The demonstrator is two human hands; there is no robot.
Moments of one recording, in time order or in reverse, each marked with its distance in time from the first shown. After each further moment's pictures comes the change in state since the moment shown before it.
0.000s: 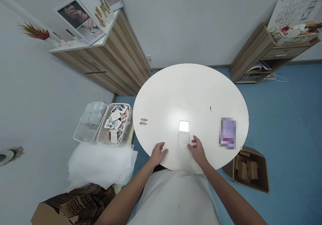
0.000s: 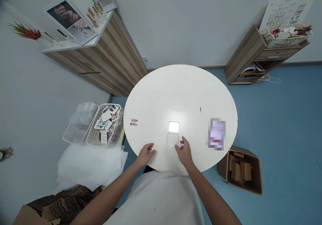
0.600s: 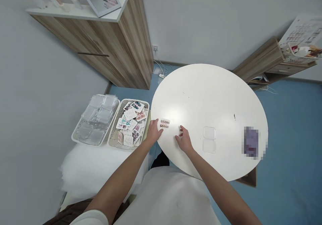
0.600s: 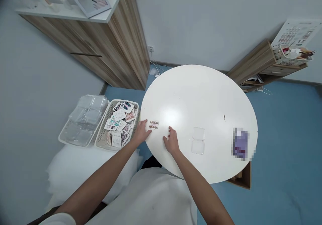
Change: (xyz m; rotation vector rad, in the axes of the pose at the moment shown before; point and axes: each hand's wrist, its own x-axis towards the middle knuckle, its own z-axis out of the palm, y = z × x) left_hand 0.112 -0.009 -0.168 0.299 0.173 0.222; right_hand 0.027 -0.077 0.195 -0.376 -0.054 -0.259
